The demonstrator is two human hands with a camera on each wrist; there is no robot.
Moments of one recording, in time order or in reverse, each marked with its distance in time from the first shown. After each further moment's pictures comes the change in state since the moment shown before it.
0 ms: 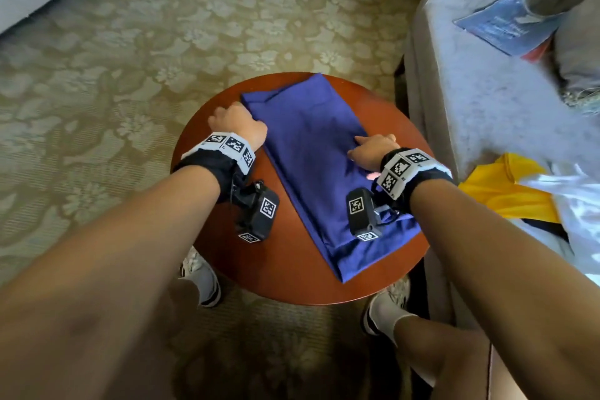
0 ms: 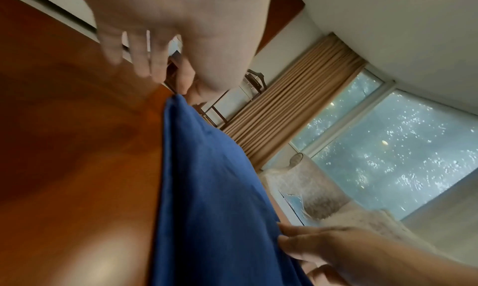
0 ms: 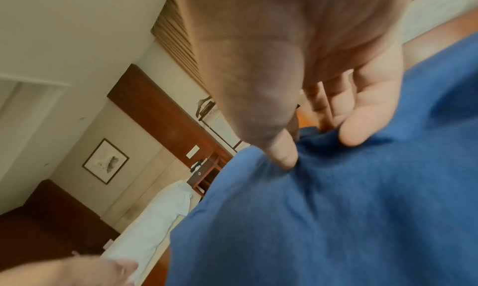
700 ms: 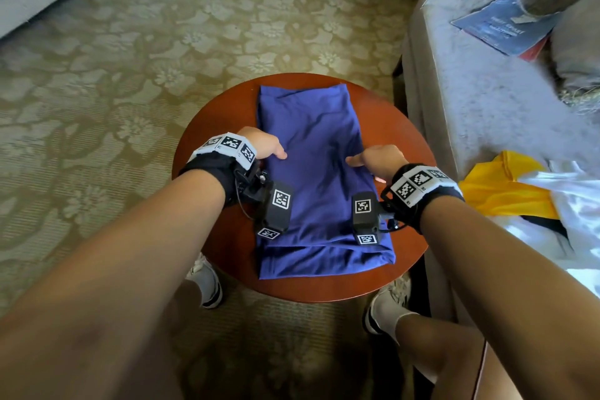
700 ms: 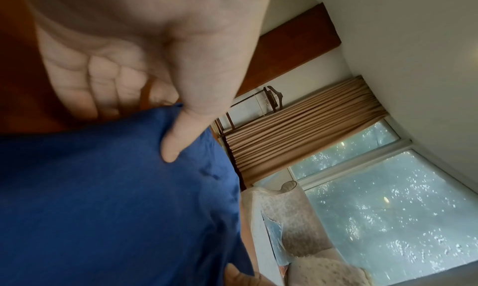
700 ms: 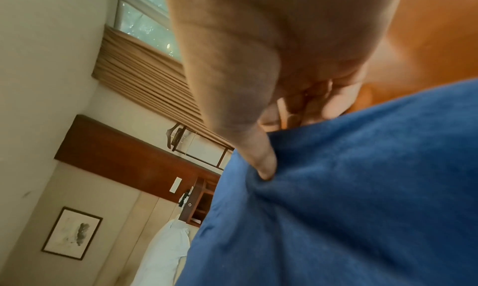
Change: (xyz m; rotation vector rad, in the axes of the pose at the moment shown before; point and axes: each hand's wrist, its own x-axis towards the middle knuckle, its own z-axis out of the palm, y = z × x) left_hand -0.022 0.004 0.006 -0.332 -0.394 -0.202; right_hand -0.036 0.012 0.005 0.631 0.045 0.098
